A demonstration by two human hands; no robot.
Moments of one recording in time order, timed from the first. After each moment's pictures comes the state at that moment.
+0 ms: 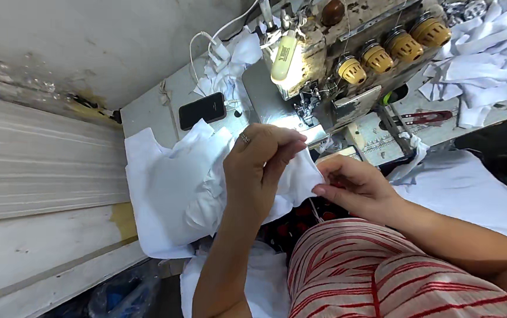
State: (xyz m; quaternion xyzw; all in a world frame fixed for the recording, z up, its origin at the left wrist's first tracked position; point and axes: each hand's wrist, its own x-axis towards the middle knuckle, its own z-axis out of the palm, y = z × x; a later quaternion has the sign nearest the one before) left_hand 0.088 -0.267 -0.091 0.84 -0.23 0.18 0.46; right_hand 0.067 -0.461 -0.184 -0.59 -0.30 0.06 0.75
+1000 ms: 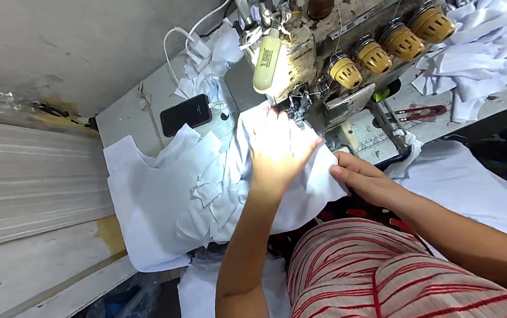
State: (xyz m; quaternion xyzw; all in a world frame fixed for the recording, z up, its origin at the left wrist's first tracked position) left_hand 0.130 -0.295 -0.180 0.97 -0.14 0.05 0.20; right_hand 0.075 -0.499 -0.232 -0.60 -0.13 0.24 0.75
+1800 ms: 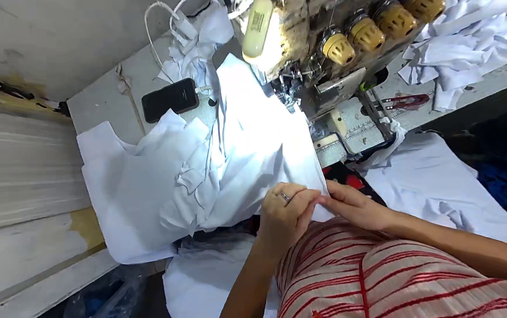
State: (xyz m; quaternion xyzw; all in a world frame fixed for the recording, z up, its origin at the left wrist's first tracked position) left_hand -0.001 -0.297 -0.220 0.87 -0.22 0.15 0.42; right_hand 0.008 -0.500 -0.250 -0.63 -0.17 0.27 0.71
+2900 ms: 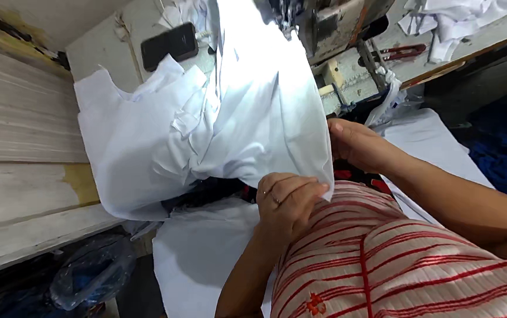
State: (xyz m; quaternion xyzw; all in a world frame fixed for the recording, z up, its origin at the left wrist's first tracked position) left_hand -0.087 -0.310 -0.196 0.83 -0.22 0.30 0.41; right_hand 0.002 -0.510 -0.216 -0.59 -0.14 0.30 0.73
